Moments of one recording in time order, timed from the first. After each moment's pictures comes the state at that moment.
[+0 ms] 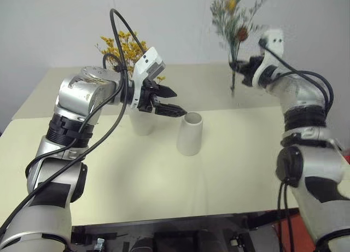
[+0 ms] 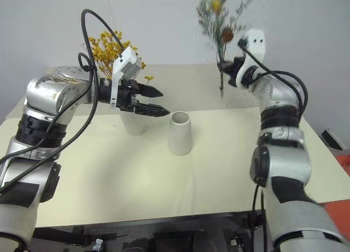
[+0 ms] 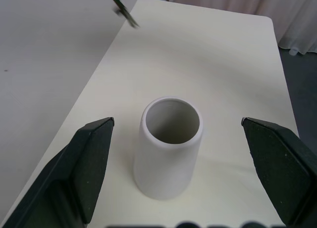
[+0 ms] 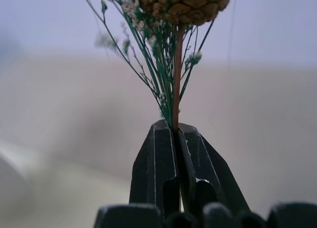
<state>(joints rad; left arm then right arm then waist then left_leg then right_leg) -1.20 0.66 -0.23 0.19 -0.43 0.93 -1.15 -1.27 -0.40 -0.31 0.65 0.23 0.53 0.59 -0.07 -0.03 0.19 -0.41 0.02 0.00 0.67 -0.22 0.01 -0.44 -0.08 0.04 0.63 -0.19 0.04</state>
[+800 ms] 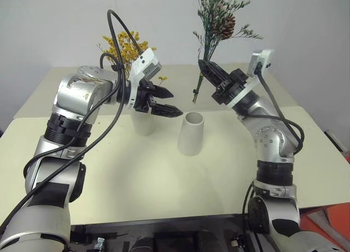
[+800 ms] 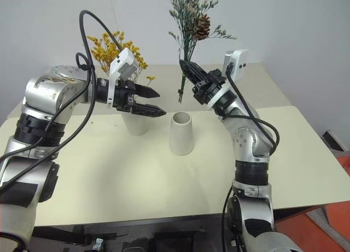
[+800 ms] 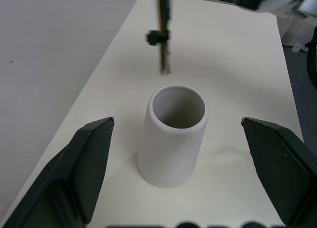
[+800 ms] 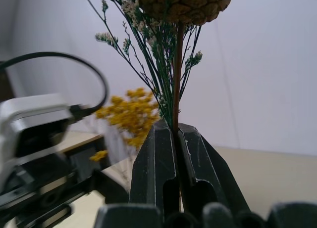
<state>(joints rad) -1.20 0.66 -0.23 0.21 -0.39 0.92 -1.19 -0.83 -0.19 -0.22 -0.04 0.61 0.53 0.60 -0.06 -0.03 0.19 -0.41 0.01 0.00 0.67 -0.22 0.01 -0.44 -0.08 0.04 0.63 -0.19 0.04</state>
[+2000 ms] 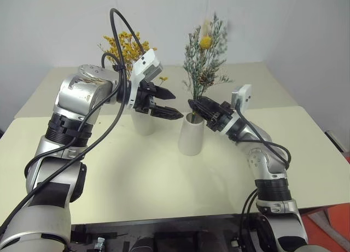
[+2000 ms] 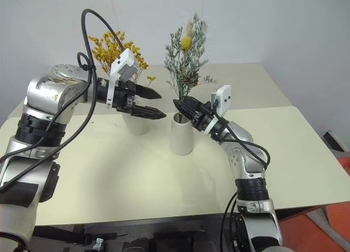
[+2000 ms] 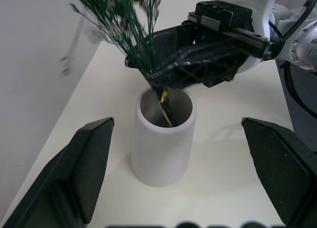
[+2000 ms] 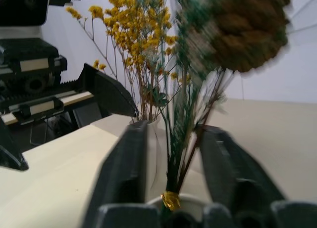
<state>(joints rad) -1.20 0.66 -0.23 0.21 -0.36 0.88 -1.27 -0.67 -0.24 -0.09 0.05 0.52 0.37 0.70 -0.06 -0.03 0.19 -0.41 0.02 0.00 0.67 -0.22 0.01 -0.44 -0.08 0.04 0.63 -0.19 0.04</state>
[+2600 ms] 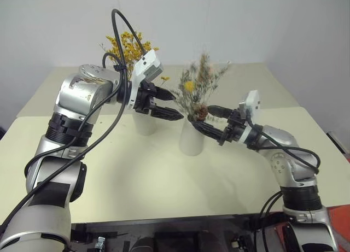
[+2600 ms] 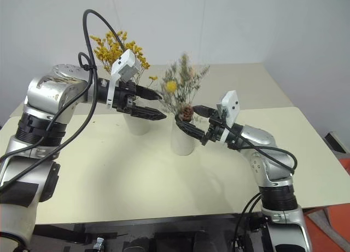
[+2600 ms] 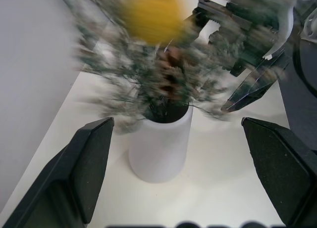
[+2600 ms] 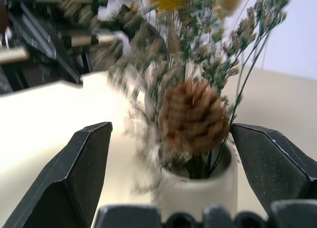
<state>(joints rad) -1.21 0.66 -0.24 0.21 -0.35 0.89 -1.28 -0.58 -0.48 -0.05 -0.14 0.54 0.53 0.82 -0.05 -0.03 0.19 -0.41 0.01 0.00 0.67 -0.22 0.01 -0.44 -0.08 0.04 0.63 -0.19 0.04</state>
